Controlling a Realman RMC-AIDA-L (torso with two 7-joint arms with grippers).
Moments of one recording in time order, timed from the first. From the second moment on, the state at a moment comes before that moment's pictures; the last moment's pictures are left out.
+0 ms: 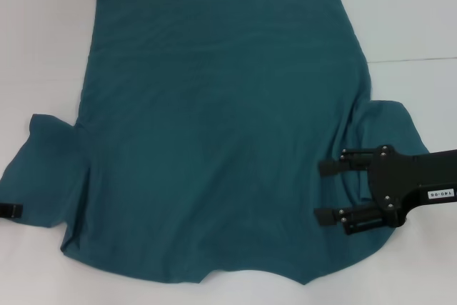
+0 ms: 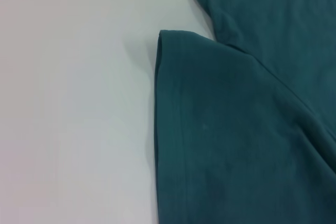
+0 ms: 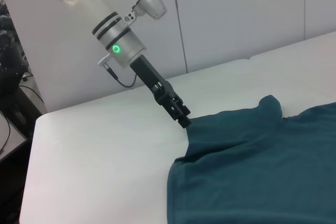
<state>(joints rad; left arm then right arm) -0.64 -2.03 0.42 0.90 2.82 1.33 -2.11 0.52 2.09 -0.66 -0.99 -2.13 -1.83 1.52</state>
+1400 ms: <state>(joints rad) -0.63 -2.04 0.42 0.89 2.83 1.28 -2.12 0.52 2.09 -0.66 -0.98 -2.13 -1.83 1.52</state>
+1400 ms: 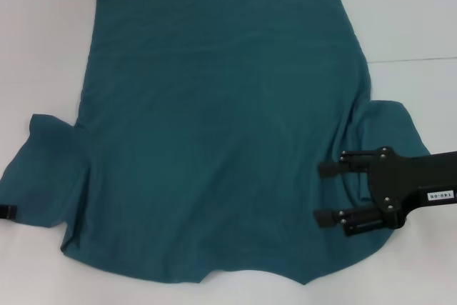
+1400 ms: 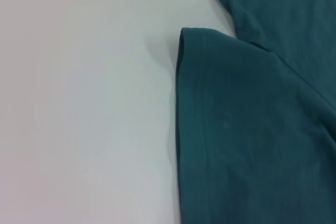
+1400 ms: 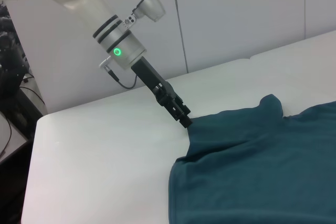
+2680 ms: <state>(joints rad) -0.64 -2.04 0.44 0.87 2.85 1.23 -2.12 0.53 2.09 -0.68 -0.98 -2.13 -1.81 1.52</state>
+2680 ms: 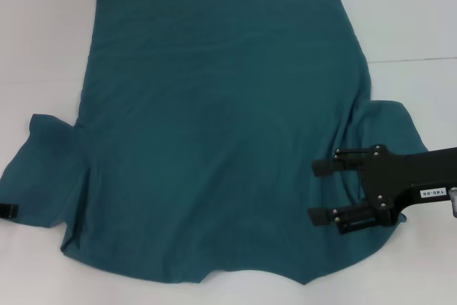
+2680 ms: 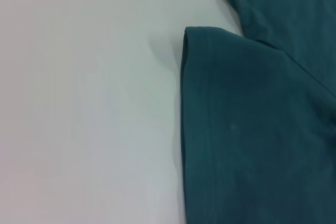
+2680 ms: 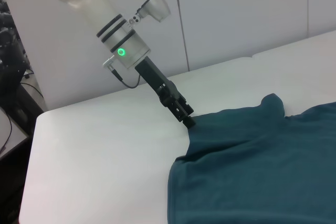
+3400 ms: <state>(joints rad) -0.66 -2.04 0.44 0.82 2.85 1.22 -2.11 0.53 2.09 -0.68 -0.98 -2.12 -1.81 1.52</state>
